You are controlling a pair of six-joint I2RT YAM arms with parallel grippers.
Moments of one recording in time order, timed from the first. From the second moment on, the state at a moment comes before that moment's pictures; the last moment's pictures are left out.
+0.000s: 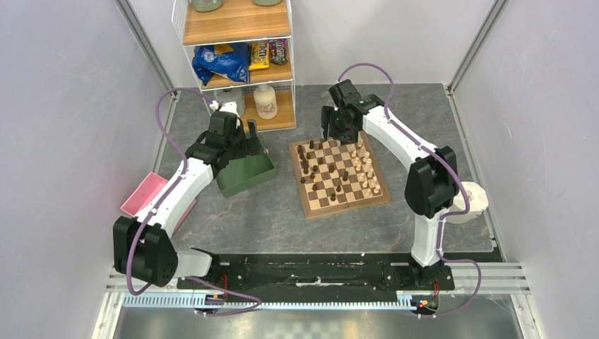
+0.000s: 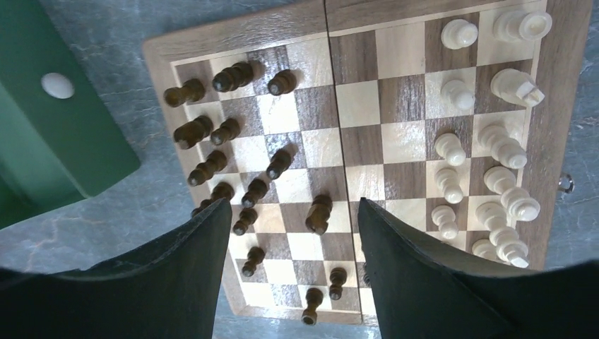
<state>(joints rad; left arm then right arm) -0.30 1.32 1.06 -0.44 -0.13 -0.36 0.49 1.97 1.79 -0.85 0.01 0.50</state>
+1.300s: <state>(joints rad) -0.30 1.35 1.07 -0.44 -0.13 -0.36 0.62 2.06 1.89 -0.96 0.07 0.46</state>
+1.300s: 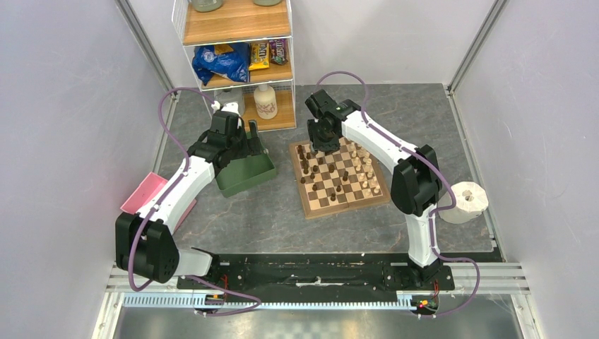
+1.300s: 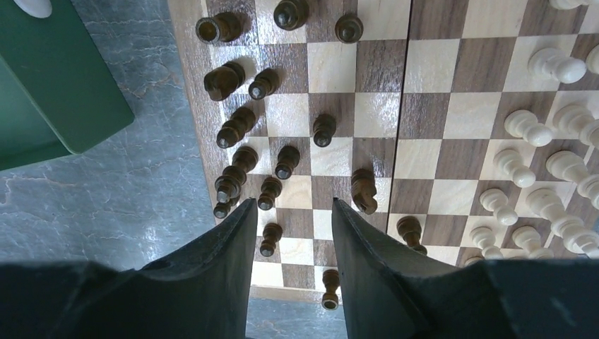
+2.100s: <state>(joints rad) -0.30 1.35 1.07 -0.44 -0.13 -0.36 0.79 2.04 1.79 -0.93 0.03 0.48</state>
